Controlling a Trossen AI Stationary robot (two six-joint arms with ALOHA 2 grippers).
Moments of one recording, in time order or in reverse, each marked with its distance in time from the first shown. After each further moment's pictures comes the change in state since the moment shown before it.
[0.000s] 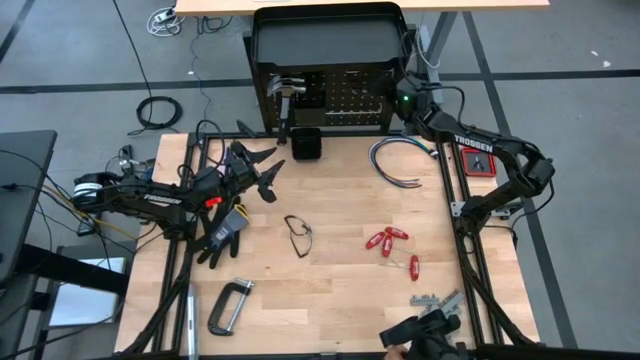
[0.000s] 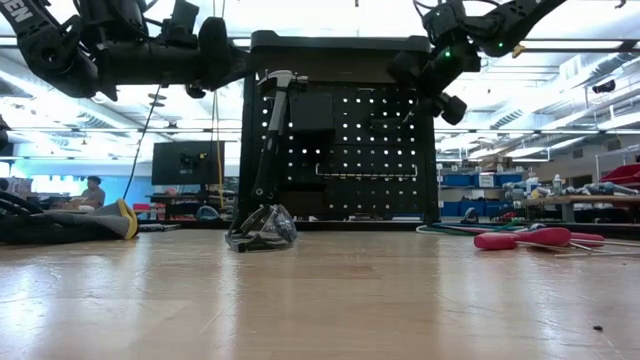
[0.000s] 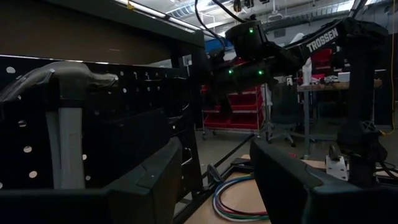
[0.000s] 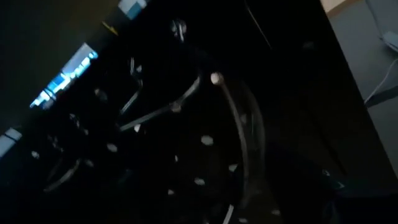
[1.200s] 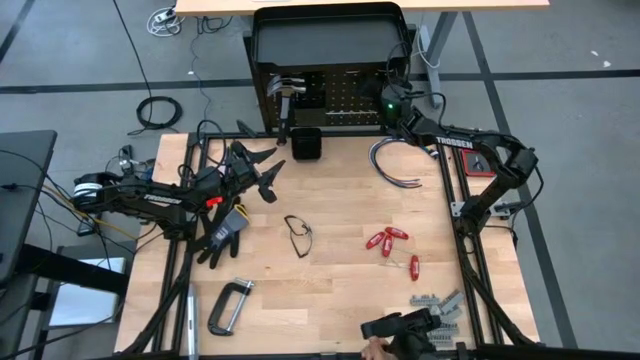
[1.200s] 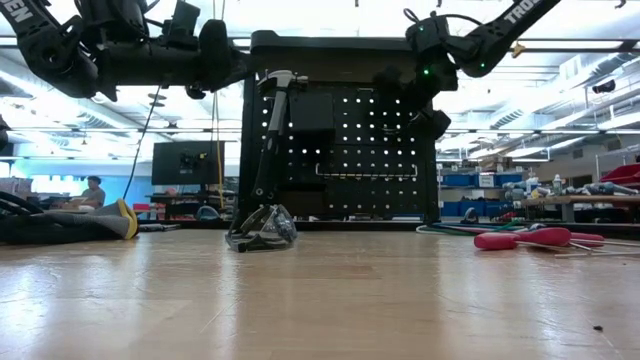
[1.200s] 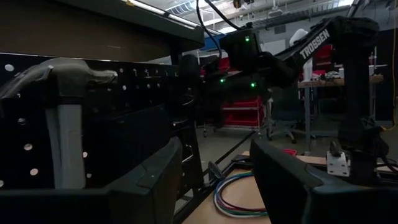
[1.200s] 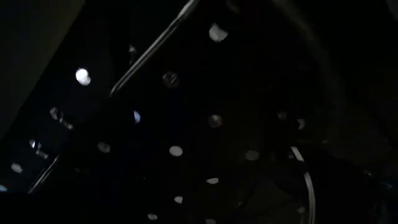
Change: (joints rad) left arm 0.001 0.000 0.000 -0.013 0.000 0.006; right arm 0.066 0.146 0.001 0.216 0.170 0.097
